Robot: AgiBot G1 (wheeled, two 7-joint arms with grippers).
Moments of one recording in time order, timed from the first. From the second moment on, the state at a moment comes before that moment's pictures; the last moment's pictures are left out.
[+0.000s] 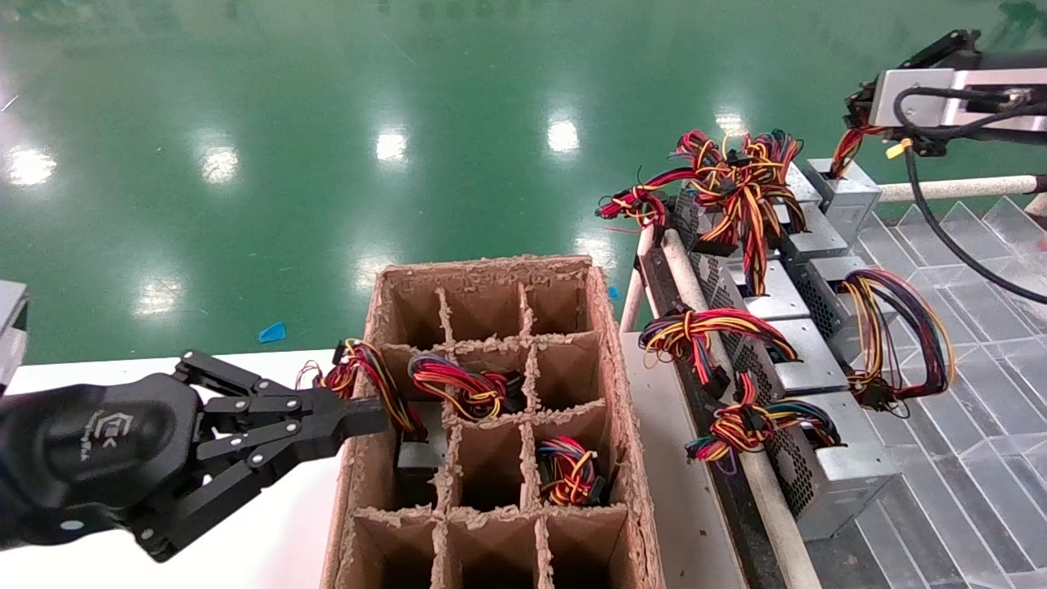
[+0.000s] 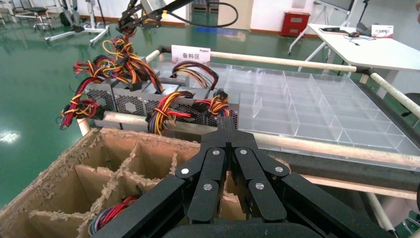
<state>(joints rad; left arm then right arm) -1.10 0.54 0.43 -1.23 0.61 1.41 -0.10 2.07 -1.00 -0.94 0.01 -1.29 -0.79 -1.03</state>
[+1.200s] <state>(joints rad) -1.10 0.54 0.43 -1.23 0.61 1.41 -0.10 2.09 -1.02 -0.93 0.01 -1.27 -0.94 -1.00</state>
